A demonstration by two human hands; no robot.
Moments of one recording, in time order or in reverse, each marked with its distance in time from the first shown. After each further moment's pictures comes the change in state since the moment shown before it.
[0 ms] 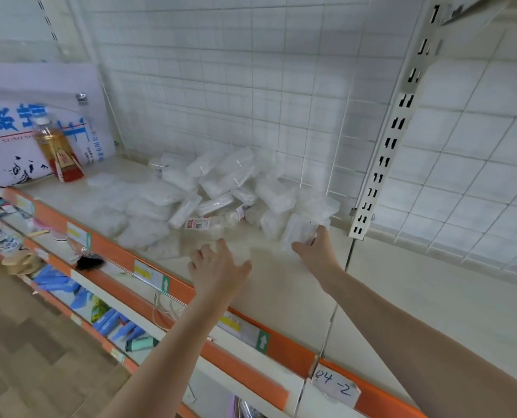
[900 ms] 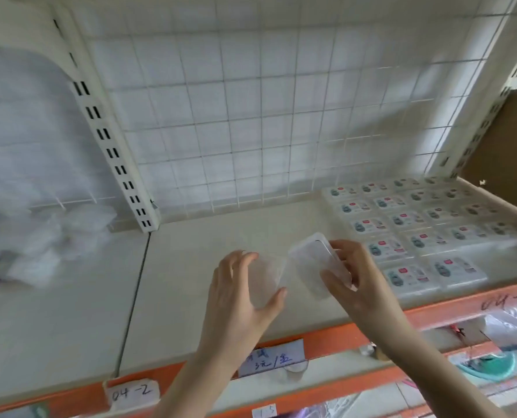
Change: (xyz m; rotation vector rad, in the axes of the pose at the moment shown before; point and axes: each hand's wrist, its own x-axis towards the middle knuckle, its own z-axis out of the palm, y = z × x) left_hand -0.218 0.205 0.069 -0.568 -0.131 1.051; right_hand -0.251 0.110 -0.275 -0.067 0.590 -0.162
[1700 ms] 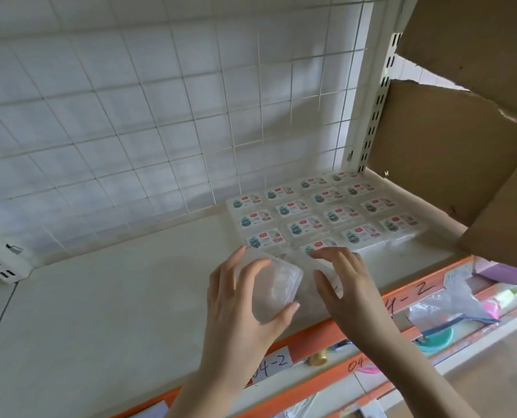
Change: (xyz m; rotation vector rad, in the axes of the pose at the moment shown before) left_hand 0.036 0.128 0.132 -0.083 -0.041 0.205; right_hand 0.020 0.097 -0.147 -0.478 0.192 -0.166
